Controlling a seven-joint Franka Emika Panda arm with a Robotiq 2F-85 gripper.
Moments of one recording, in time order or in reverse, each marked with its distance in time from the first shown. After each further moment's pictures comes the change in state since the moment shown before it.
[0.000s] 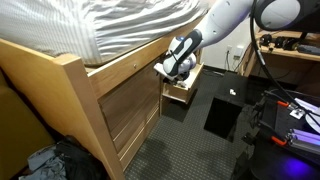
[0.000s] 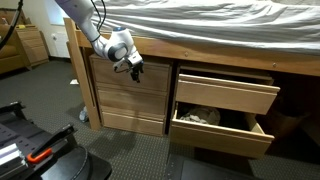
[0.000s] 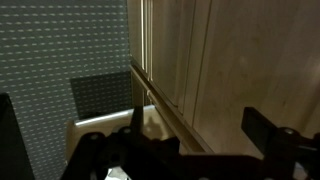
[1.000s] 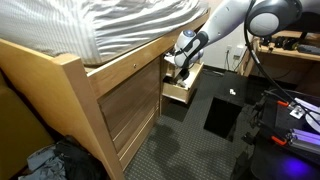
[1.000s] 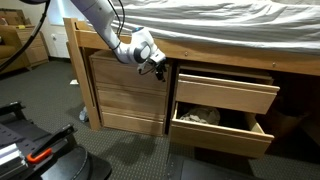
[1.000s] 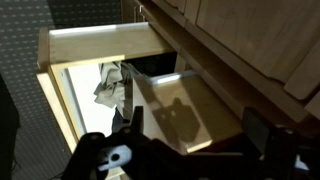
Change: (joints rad) arm -0.156 0.079 -0.114 0.141 -0.251 0.025 0.094
